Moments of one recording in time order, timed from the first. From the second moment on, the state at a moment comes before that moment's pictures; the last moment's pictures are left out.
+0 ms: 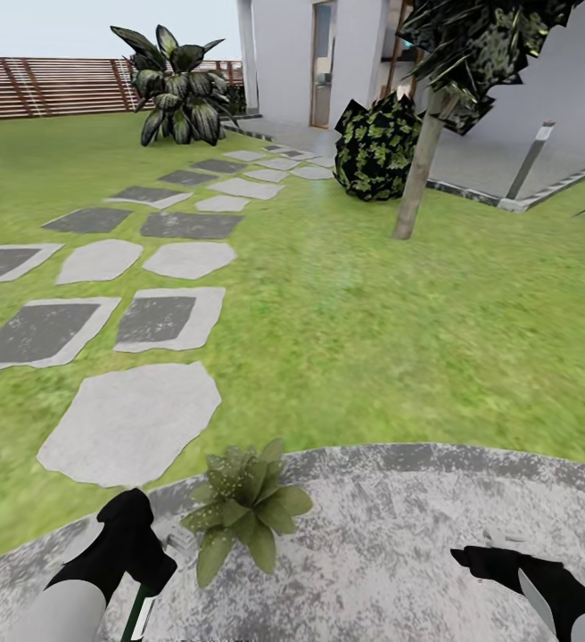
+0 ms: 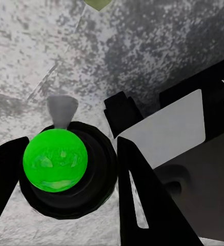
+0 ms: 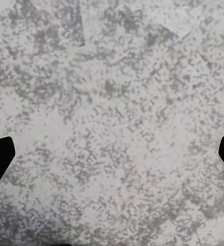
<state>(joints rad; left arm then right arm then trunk) -0.56 0.03 0.19 -0.78 -1.21 0.86 -1.15 -0.58 -0.31 -0.17 -0.29 0.04 0.19 0.31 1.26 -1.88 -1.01</state>
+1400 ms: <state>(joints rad) -0.56 0.04 0.20 -0.71 -1.21 0.85 -1.14 -0.58 -0.31 -0.17 -0.29 0.04 0.19 0.31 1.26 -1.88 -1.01</state>
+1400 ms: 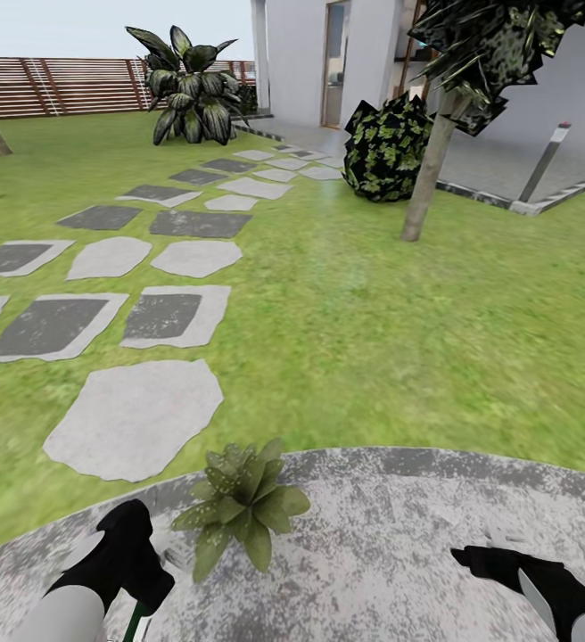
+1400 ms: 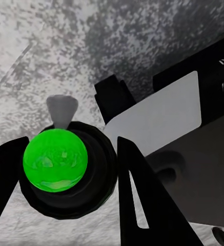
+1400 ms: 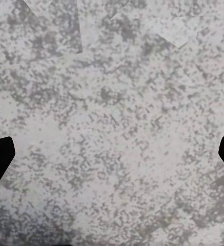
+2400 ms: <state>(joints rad) -0.56 0.03 0.19 -0.71 -1.21 0.85 -1.14 -0.58 -0.32 -0.17 -0.29 0.04 0.19 0.31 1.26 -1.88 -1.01</state>
